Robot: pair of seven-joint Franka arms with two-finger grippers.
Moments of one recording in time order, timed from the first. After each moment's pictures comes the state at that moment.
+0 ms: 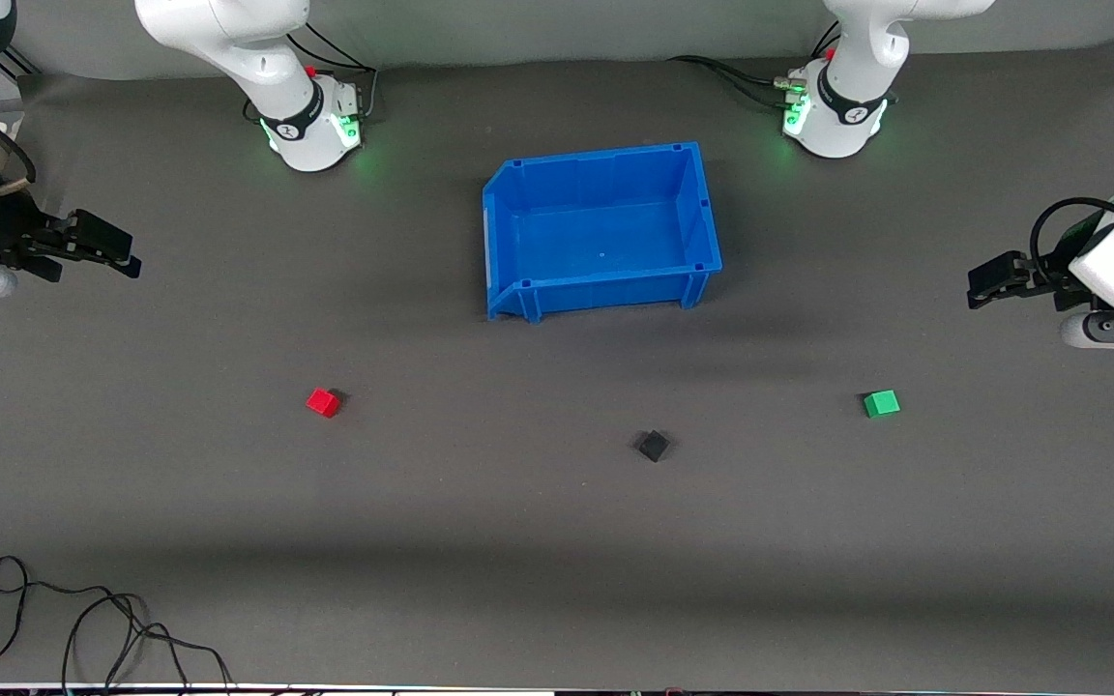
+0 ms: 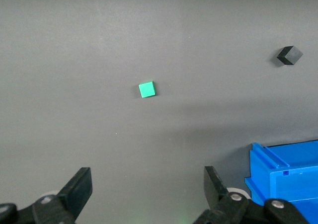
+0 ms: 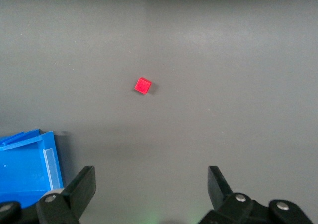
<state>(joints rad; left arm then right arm) -0.08 0.06 0.04 -1.61 -0.01 1.59 0.00 0.13 -0.04 -0.11 -1.62 0.02 1.54 0.03</state>
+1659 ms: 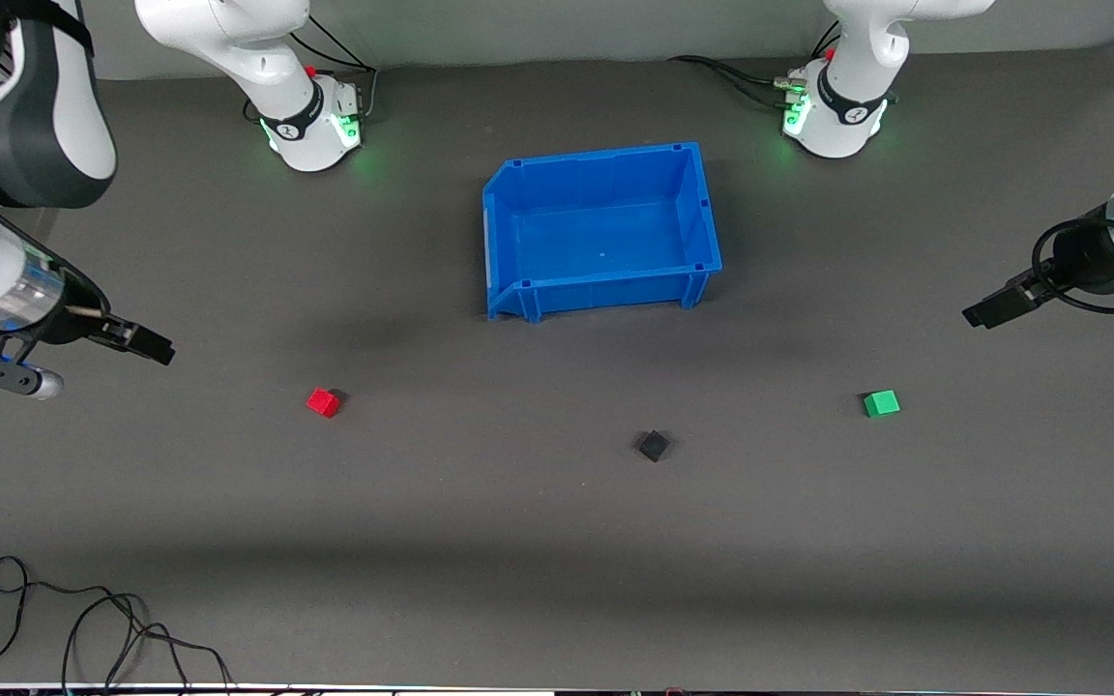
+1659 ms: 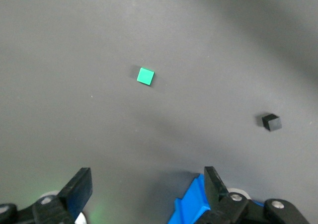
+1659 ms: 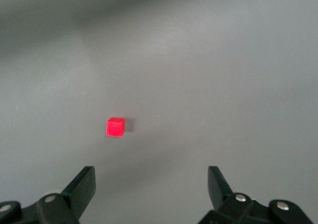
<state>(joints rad) -0.07 0.06 0.05 -1.61 -0.10 1.59 -0.61 0.13 0.06 -0.13 -1.84 -0.05 1.85 0.51</state>
